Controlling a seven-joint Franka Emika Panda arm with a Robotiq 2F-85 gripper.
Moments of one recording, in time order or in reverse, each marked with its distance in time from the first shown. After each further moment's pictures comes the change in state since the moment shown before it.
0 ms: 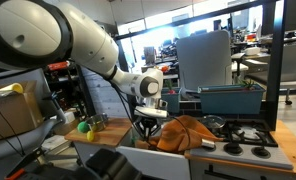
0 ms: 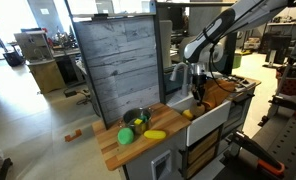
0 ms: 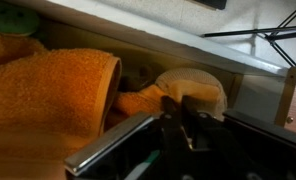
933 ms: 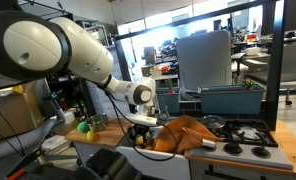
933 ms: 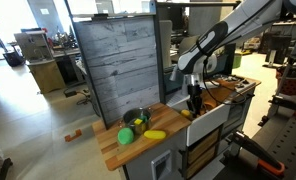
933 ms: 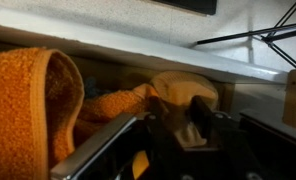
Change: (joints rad) arm 0.067 0.084 -0.001 0.043 -0.004 -0.022 0.146
